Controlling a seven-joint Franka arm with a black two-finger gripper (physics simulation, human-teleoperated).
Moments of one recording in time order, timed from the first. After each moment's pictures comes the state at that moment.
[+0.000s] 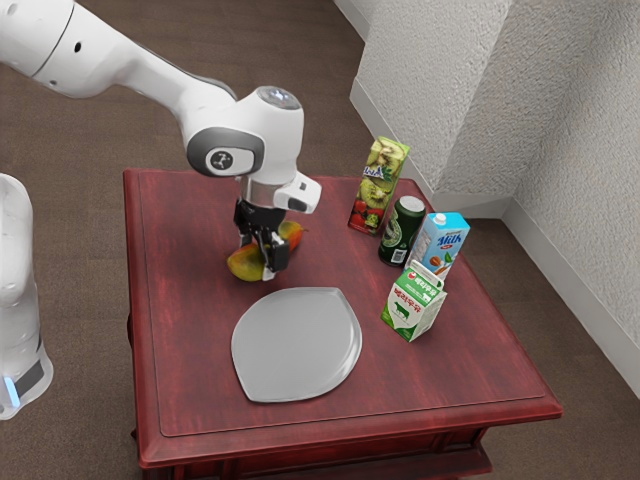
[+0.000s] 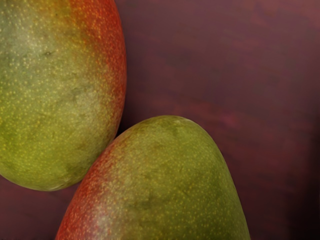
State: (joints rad) arm 0.06 -0.42 -0.06 -2.54 -0.03 2.17 -0.30
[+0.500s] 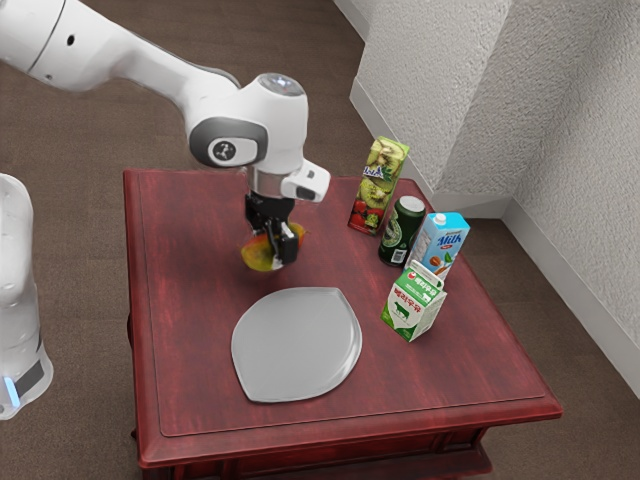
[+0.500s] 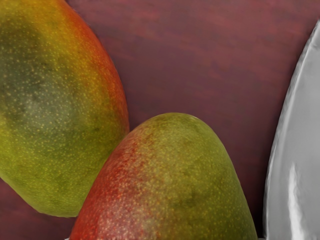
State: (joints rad) arm 0.04 -0.44 -0.06 -2.51 -0.02 2.18 -0.31
